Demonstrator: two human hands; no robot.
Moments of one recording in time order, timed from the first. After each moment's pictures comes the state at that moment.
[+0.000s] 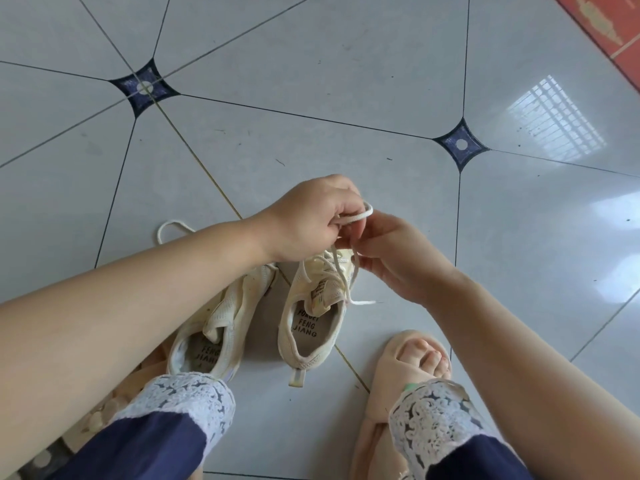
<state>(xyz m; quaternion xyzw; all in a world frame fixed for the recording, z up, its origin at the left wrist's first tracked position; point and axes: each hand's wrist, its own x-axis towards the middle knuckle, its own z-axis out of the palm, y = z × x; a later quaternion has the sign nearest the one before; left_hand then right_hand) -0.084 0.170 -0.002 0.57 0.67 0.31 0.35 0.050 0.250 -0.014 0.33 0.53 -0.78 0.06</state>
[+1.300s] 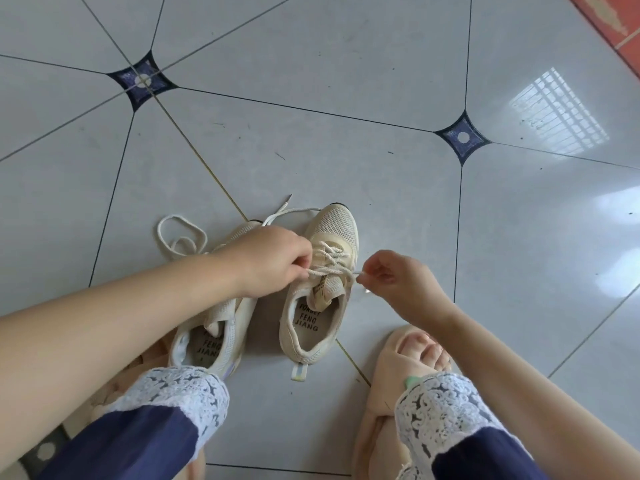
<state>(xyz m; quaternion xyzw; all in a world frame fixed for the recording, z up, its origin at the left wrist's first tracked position) -0.088 0.122 -0.037 0.58 0.73 0.06 0.36 0.100 0.237 -0.051 0.37 0.80 -0.45 0.11</state>
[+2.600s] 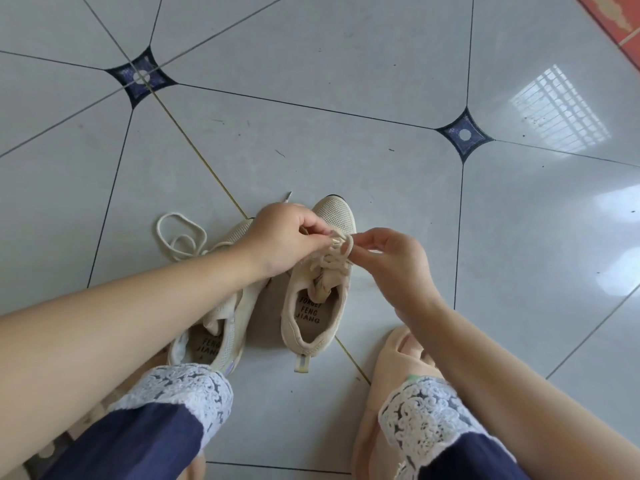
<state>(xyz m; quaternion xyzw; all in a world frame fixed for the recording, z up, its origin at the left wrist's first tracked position) -0.076 0.140 -0.031 0.38 0.78 0.32 0.39 0.069 0.225 -0.037 0.50 0.67 -0.55 -0.02</state>
